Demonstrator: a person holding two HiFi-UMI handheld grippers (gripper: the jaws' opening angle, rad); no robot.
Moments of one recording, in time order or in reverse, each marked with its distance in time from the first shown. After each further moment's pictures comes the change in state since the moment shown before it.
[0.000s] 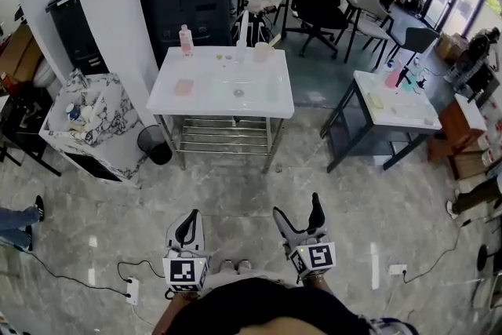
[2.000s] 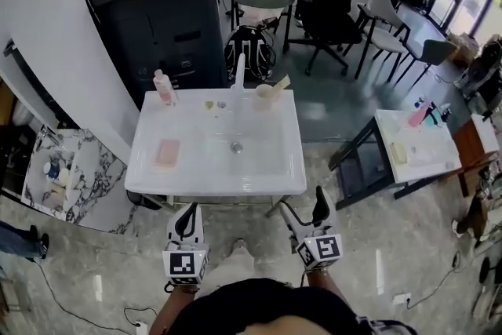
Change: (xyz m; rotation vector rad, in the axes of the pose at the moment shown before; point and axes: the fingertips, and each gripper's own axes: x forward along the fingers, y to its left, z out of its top) left arm 0.384 0.114 0.049 0.040 0.018 -0.025; right arm 0.362 -0.163 0.014 0.010 -0.006 0.008
